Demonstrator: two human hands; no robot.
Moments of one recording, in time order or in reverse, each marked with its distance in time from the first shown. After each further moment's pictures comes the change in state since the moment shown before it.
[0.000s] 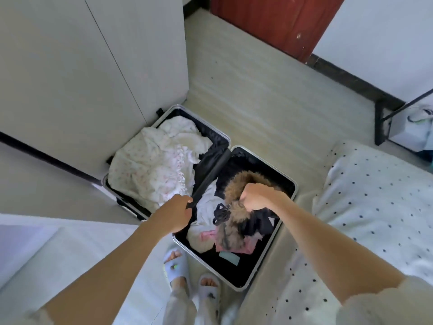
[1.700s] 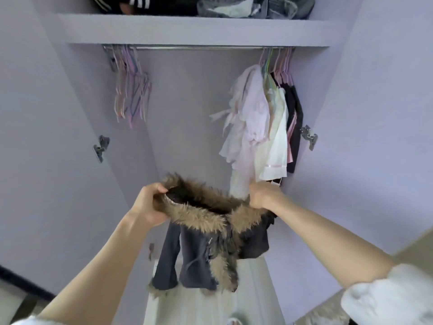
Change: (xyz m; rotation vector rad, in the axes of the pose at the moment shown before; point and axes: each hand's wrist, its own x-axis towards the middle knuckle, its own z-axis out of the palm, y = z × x) left_hand -0.628 -0.365 -0.163 -2.075 1.145 -0.175; right_hand -0.361 -0.620 0.095 -0.793 0.529 -0.659
